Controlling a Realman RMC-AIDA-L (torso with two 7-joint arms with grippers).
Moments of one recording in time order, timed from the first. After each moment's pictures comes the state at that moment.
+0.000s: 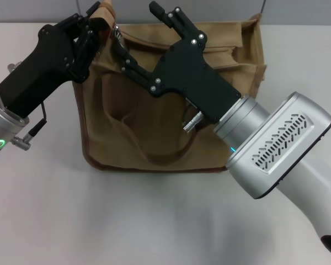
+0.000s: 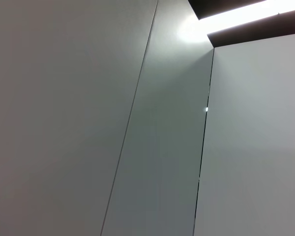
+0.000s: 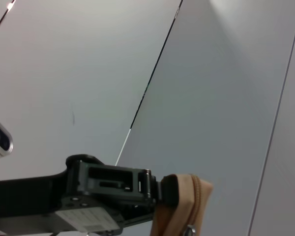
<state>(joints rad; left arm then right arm) -0.54 -2.08 0.37 0.17 1.60 1.84 -0.89 0.75 2.09 -0.01 0.56 -1.83 -1.35 -0.39</state>
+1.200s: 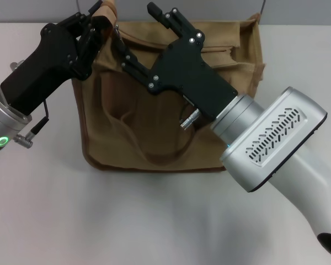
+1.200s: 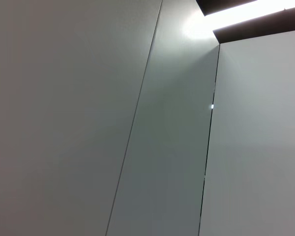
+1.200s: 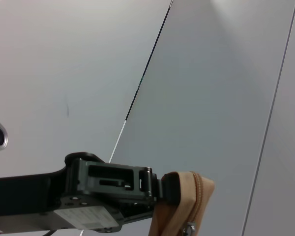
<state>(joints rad) -0.55 -2.08 0.37 0.16 1.59 1.82 -0.88 0.74 2.09 0.05 0.58 -1.87 -1.30 -0.39</state>
